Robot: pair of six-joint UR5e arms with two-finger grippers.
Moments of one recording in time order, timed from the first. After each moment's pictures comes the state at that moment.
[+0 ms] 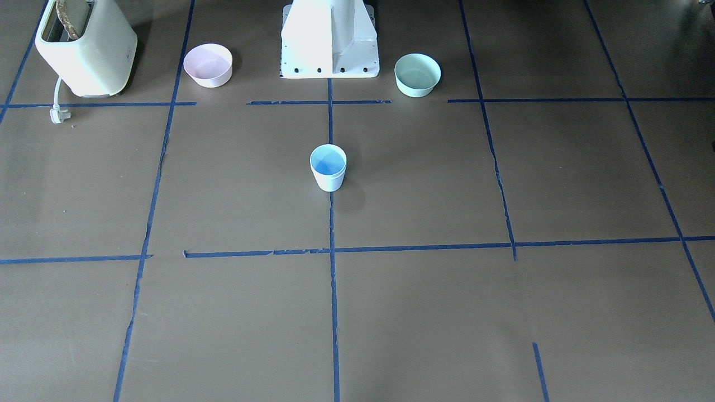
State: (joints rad) left arm -1.50 -1.67 -1.64 -1.32 -2.43 0.14; right arm 1.46 -1.48 1.53 -1.54 2.34 -0.14
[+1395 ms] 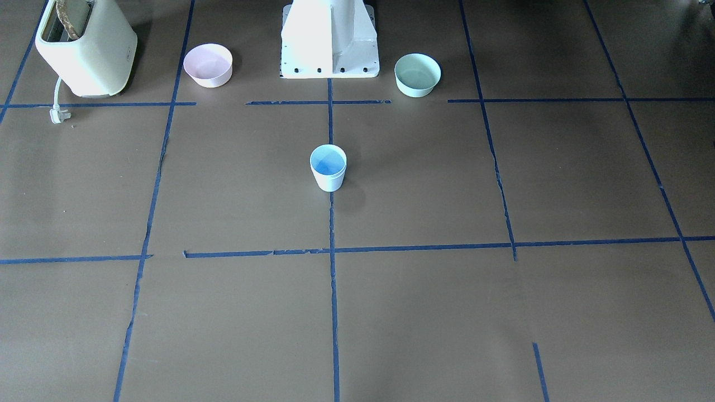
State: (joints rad) left arm -1.51 -1.63 -1.59 -1.39 -2.42 0.12; right arm 1.44 -1.48 1.60 -1.55 2.32 -0.06
